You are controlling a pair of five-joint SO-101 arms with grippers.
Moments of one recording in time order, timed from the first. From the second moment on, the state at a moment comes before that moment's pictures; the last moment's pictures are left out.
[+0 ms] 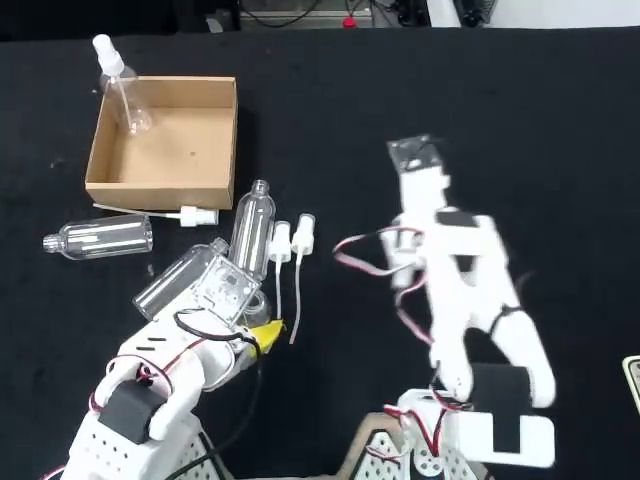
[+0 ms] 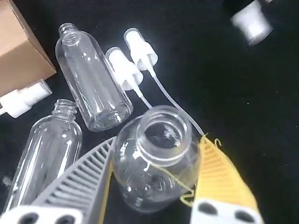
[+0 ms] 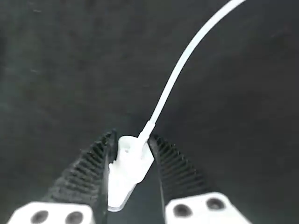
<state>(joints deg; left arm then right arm) 21.7 -104.2 85.5 65.1 -11.5 6.2 -9.3 42.9 46.1 25.7</state>
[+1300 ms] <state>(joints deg) 21.7 -104.2 85.5 65.1 -11.5 7.9 6.5 10.7 83.8 108.8</state>
